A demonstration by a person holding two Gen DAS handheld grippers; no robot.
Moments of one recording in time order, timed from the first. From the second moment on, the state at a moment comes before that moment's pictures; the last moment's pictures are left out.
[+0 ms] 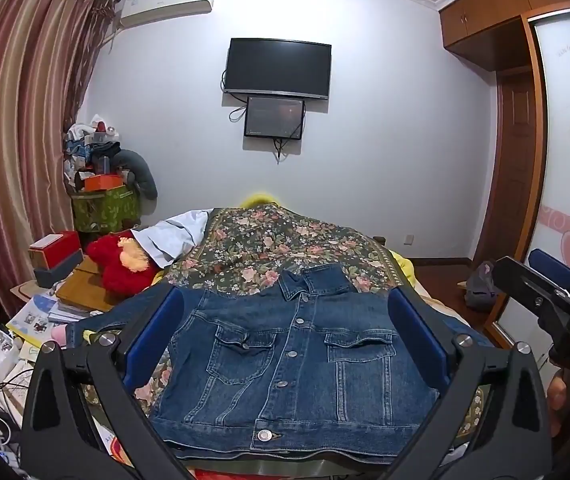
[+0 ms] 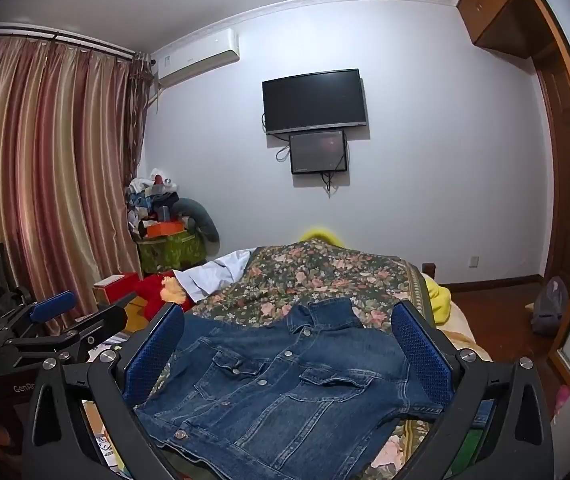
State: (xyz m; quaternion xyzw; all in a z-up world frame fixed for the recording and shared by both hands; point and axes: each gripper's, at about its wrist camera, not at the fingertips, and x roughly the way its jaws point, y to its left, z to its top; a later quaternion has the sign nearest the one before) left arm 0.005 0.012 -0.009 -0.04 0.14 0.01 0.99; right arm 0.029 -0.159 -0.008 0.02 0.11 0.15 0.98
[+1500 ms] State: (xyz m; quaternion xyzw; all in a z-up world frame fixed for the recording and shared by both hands) left arm 0.006 0.013 -0.005 -0.05 0.14 0.01 0.99; right arm 0.033 -0.160 -0.006 0.02 0.11 0.16 0.98
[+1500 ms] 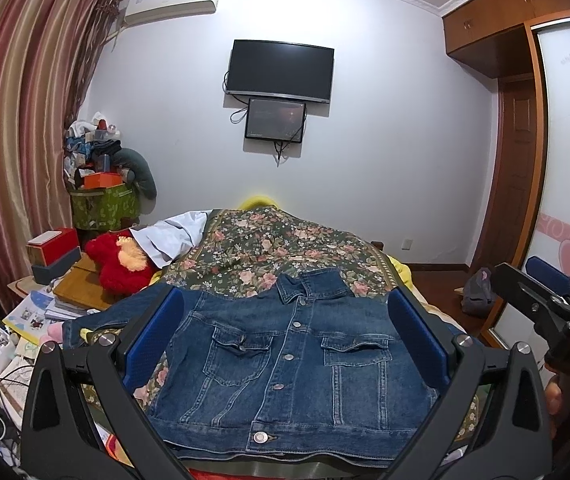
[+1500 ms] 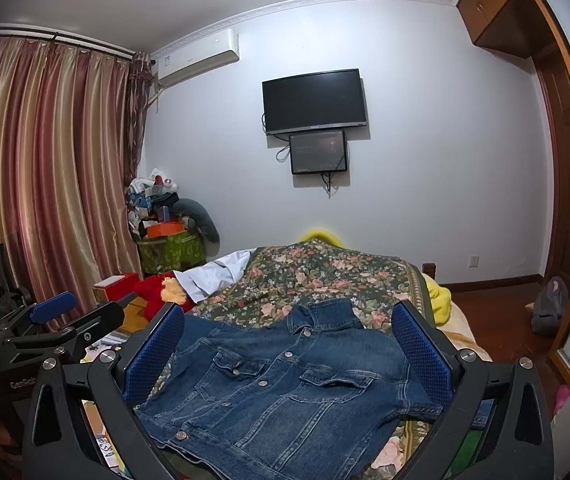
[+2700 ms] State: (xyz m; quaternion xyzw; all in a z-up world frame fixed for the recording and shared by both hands) left arm 0.089 0.103 -0.045 -0.09 0.21 0.09 0.97; right arm 0.133 -0.119 -0.026 0.00 0.18 0.17 0.97
